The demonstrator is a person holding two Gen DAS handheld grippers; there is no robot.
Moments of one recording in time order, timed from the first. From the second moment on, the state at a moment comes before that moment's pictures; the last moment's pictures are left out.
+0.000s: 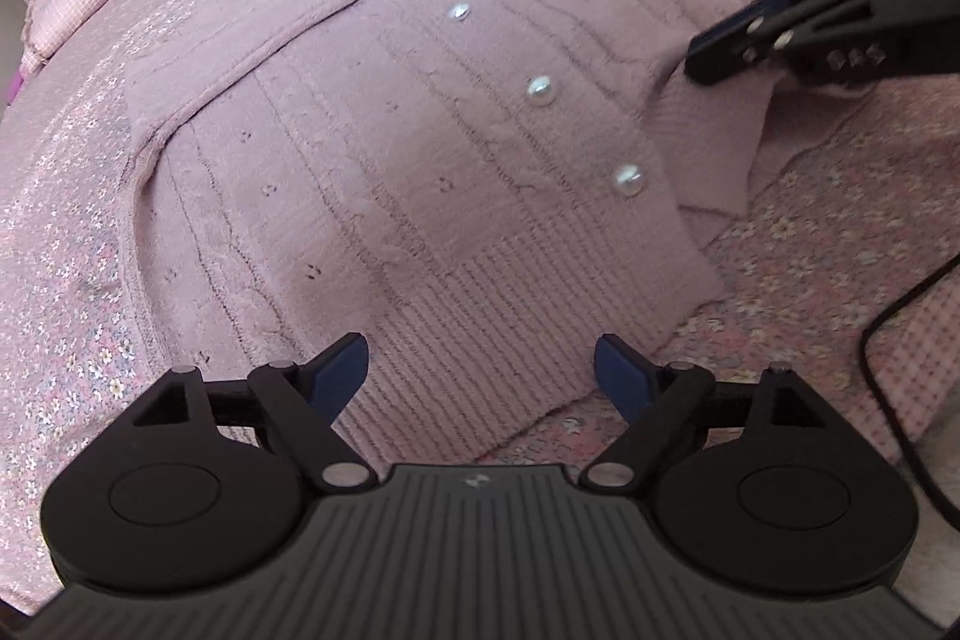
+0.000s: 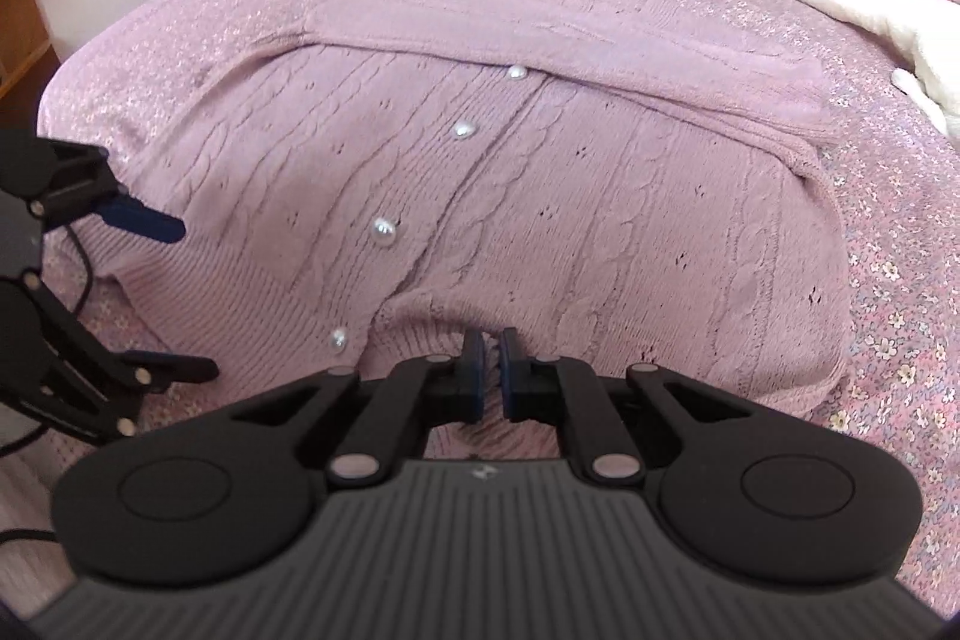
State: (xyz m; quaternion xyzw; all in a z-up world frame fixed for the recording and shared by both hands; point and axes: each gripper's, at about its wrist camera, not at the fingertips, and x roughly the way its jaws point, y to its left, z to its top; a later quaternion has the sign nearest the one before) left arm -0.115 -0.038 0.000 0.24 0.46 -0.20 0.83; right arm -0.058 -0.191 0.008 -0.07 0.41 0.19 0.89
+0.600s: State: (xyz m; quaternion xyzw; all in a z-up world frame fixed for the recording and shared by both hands) left arm -0.096 -0.030 -0.005 0.20 0.43 -0.18 0.86; right arm -0.054 -0.193 0.013 -0.06 0.40 0.19 0.90
